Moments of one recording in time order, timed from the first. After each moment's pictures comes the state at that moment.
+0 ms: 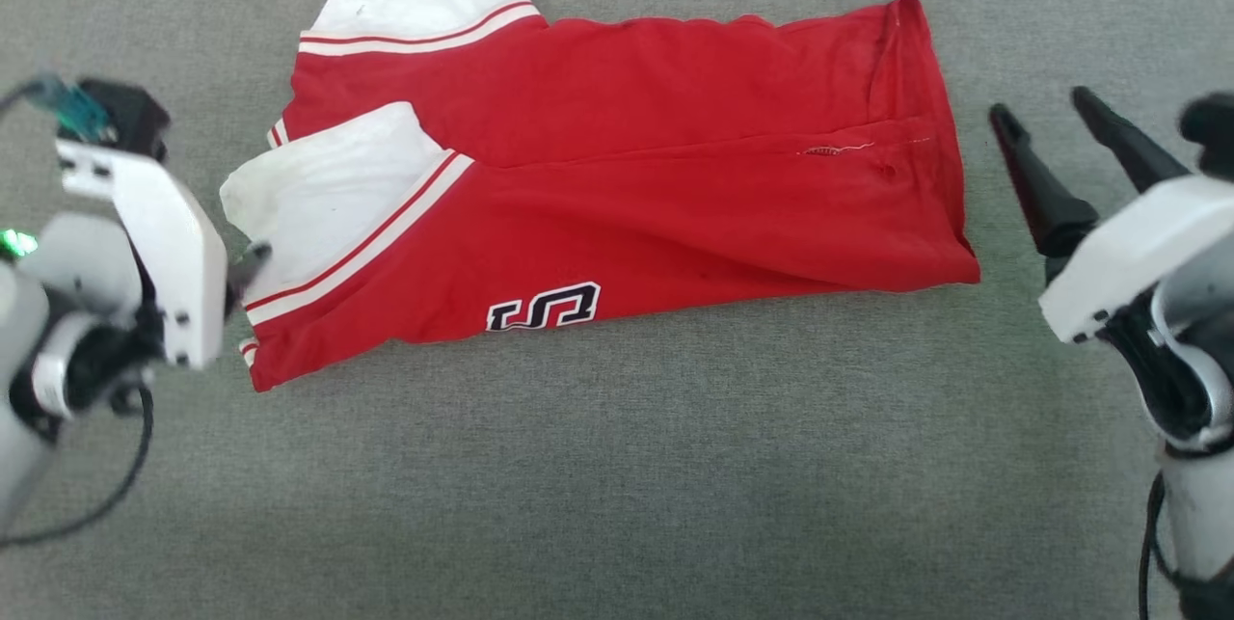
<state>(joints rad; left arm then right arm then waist) -0.81 0.86 -0.78 0.26 -1.00 0.11 0.65 -0.45 -0.28 0.03 0.03 0.42 0.13 0.38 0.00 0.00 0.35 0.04</state>
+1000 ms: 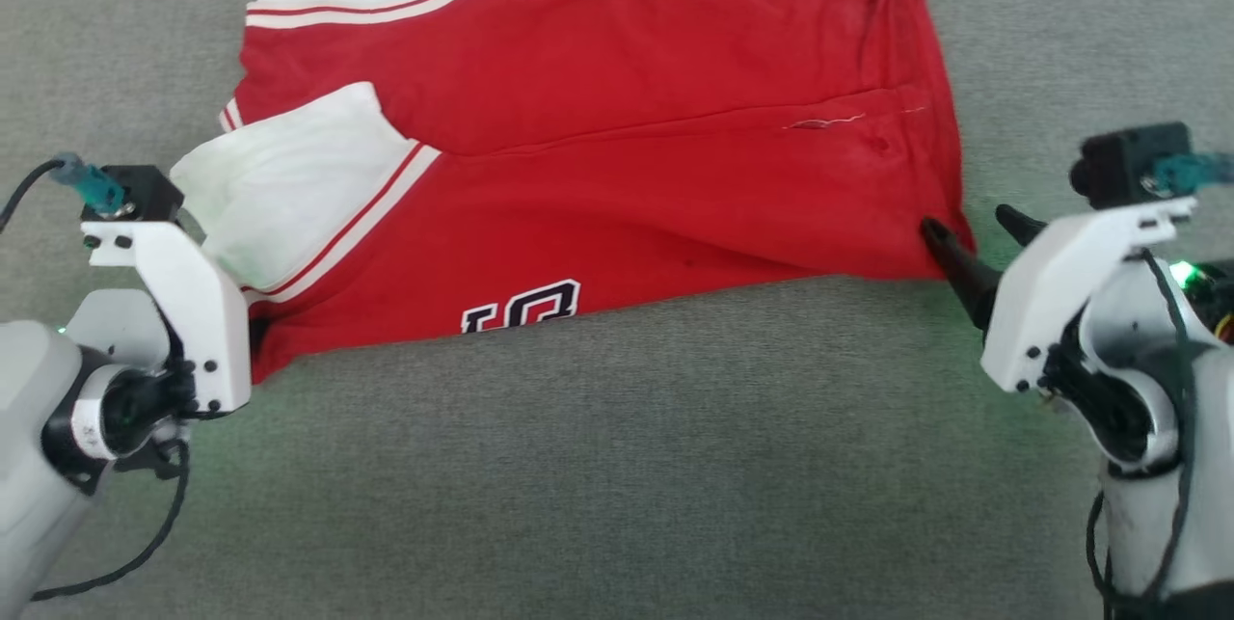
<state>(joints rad) -0.67 0.83 -0.76 0.23 -1.13 0.24 0.70 -0.39 -0.14 -0.03 -0.04 0.33 0.13 0.78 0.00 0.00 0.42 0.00</state>
